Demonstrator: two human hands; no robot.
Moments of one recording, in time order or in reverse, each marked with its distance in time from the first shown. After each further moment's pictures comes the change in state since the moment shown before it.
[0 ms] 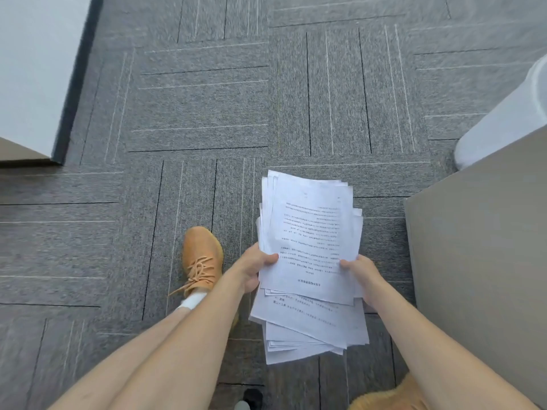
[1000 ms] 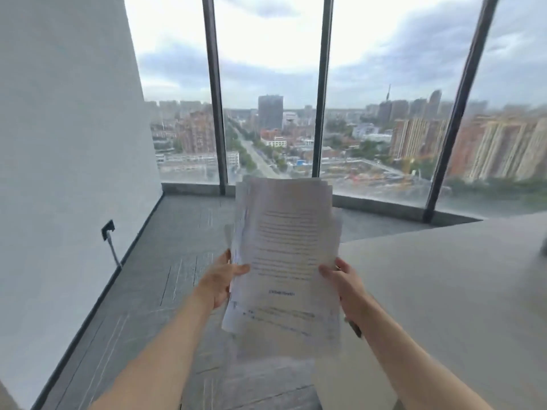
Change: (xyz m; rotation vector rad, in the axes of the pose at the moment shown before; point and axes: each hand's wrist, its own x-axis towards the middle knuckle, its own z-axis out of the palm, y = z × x) left_hand -0.549 0.228 0.158 0.200 -0.255 0.882; right_hand -0.581 -0.183 -0.146 0.364 0.133 -1.076
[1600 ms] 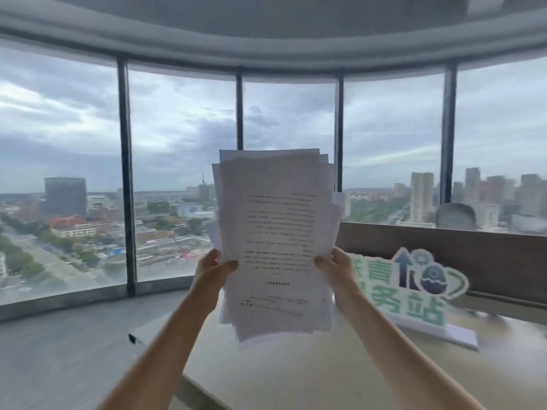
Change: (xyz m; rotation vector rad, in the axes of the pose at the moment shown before) left_hand -0.200 0.088 0.360 0.029 -0.529 0.410; right_hand -0.328 -0.207 -0.271 -0.117 0.799 -0.457
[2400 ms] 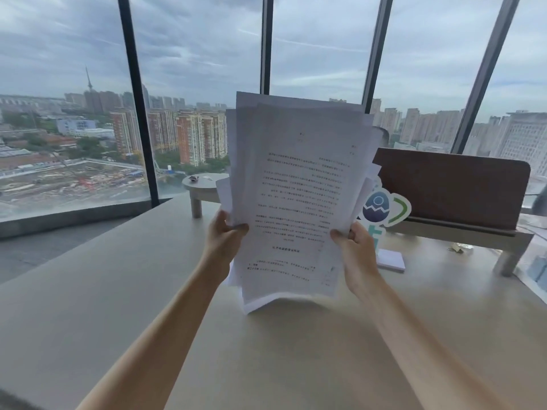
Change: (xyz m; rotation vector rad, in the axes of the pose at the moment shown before) left_hand 0.082 -0.152 0.197 -0.055 -0.242 -0.112; right_hand 0.082 0.144 -0.138 -0.124 0.405 0.109
